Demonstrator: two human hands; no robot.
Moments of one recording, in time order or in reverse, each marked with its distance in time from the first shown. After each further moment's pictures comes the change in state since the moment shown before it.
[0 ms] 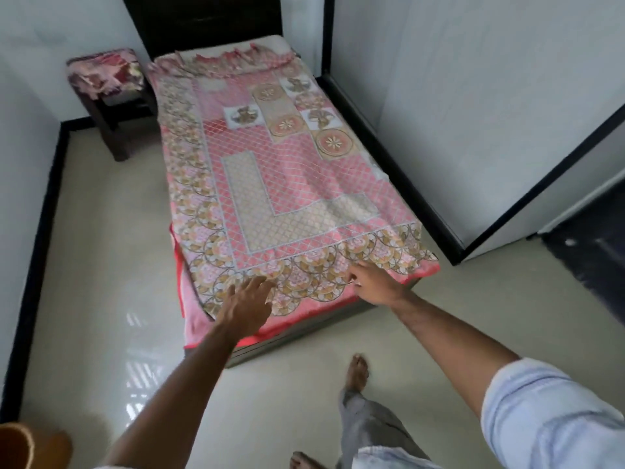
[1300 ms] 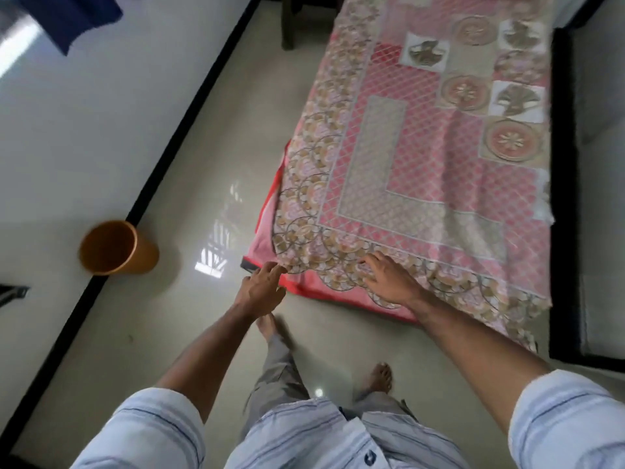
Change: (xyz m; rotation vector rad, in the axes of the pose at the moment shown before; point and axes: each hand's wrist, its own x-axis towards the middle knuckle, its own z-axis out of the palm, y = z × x) left_hand -0.030 -0.032 0.051 -0.397 -0.086 -0.703; right_hand 0.155 -0.053 0.021 -0.192 -0.358 -0.483
